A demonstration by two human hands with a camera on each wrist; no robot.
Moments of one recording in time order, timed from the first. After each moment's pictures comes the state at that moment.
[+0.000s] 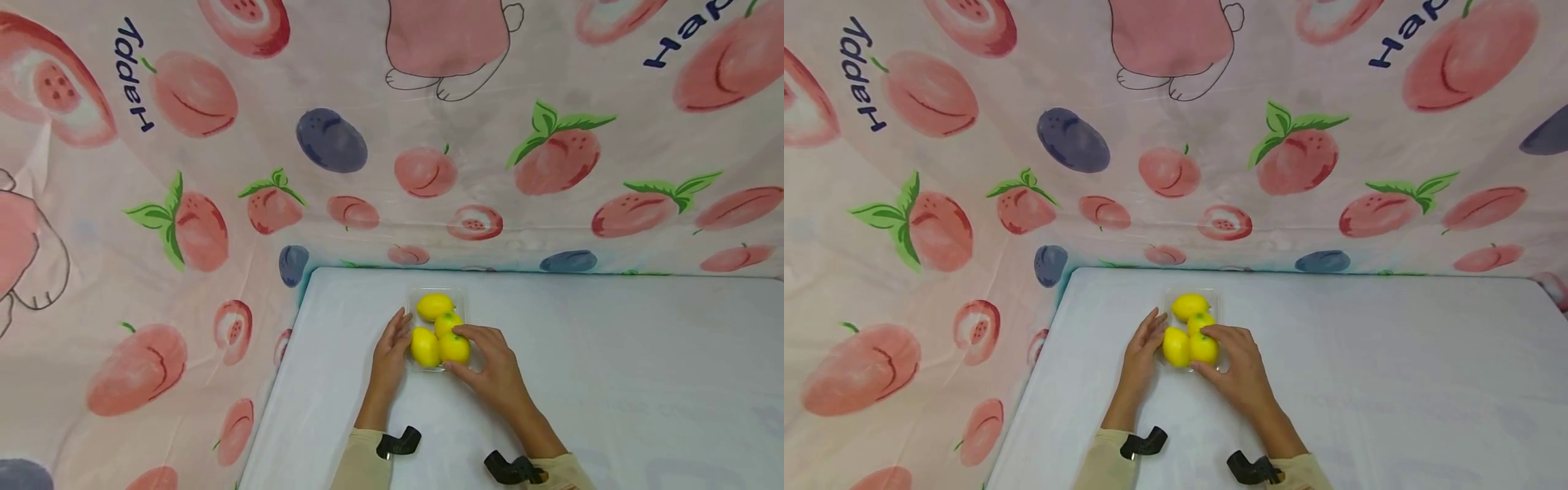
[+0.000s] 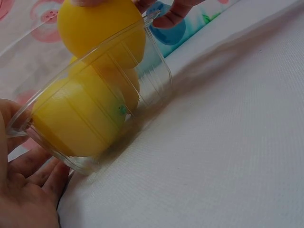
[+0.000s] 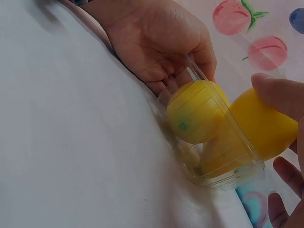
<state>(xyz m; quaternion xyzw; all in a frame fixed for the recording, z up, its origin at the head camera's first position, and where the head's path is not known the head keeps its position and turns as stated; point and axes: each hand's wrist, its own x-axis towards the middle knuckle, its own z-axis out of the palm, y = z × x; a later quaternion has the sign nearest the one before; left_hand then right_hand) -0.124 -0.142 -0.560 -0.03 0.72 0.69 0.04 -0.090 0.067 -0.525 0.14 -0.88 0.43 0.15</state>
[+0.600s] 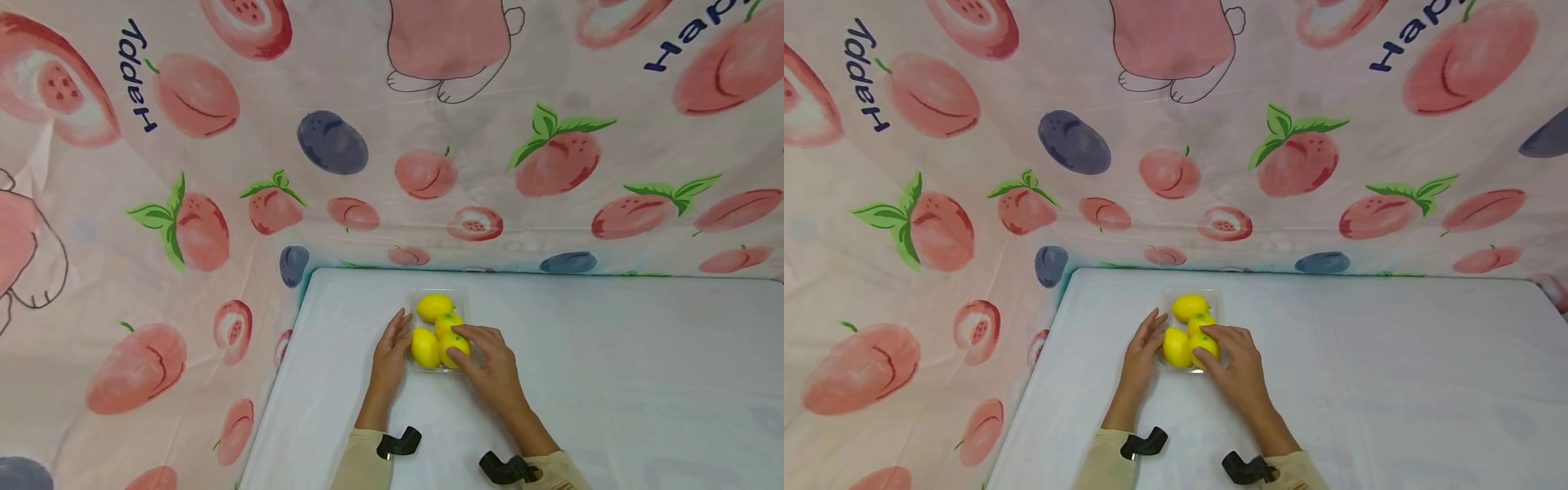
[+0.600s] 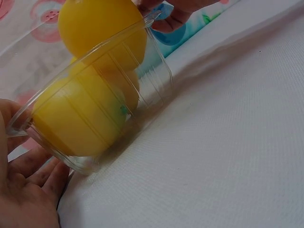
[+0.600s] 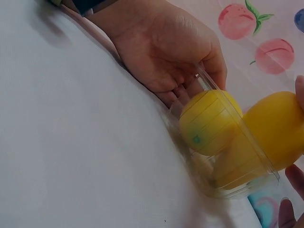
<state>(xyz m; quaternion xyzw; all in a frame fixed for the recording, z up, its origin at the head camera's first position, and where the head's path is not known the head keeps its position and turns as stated) -0.124 -0.142 -0.560 -0.03 0.72 0.70 0.04 -0.090 0.058 -0.520 0.09 -0.87 0.47 0.14</state>
